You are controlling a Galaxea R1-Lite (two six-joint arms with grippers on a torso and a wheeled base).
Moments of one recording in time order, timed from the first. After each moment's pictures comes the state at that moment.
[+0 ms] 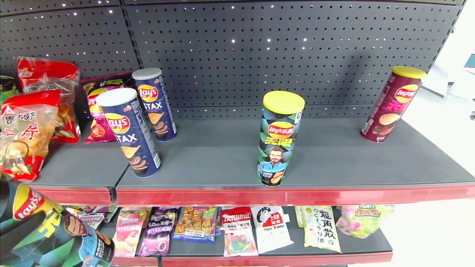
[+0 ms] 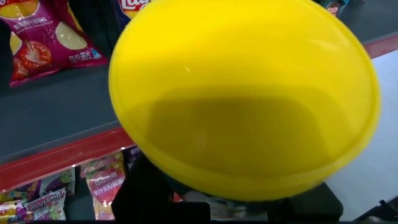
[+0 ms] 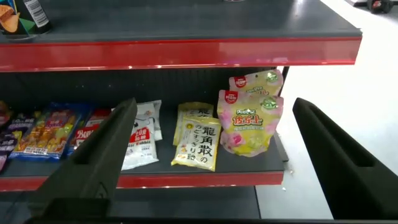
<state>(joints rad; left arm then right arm) 0.12 0.65 -0.49 0.00 -0.55 0.10 0.00 0.00 0.00 0.00 -0.02 0.00</state>
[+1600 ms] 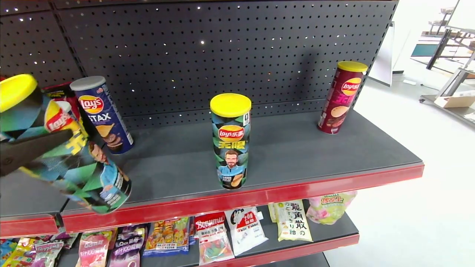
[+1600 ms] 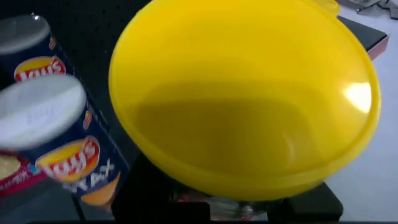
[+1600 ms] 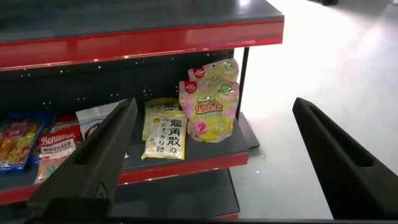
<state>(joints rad) 0.02 1.00 -0.75 -0.13 -0.54 0.10 0.00 0.00 0.00 0.00 -0.02 0.00</state>
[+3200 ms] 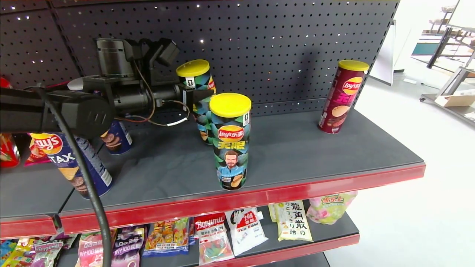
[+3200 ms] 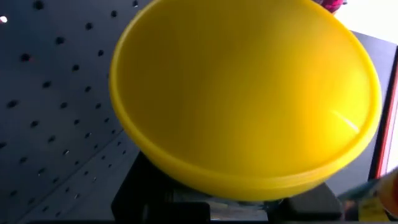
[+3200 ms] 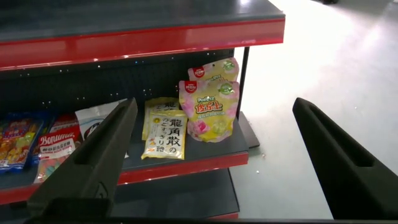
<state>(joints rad) -0.31 1.92 -1.37 -0.42 -0.47 0.11 0.00 0.00 0.00 0.00 -0.02 0.00</state>
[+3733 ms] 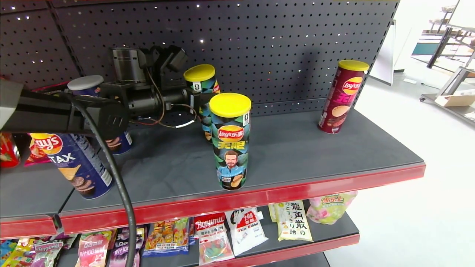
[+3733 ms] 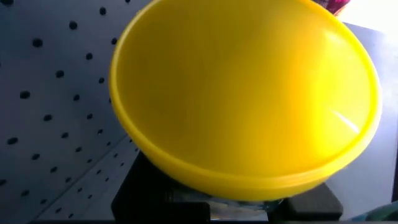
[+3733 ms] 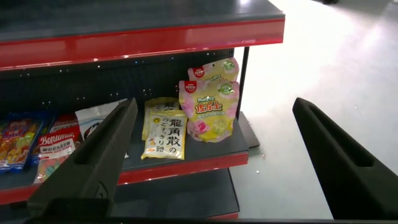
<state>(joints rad) -0.32 1.99 -1.41 -0.46 -0.46 0.13 0.00 0.00 0.00 0.00 -0.02 0.00</state>
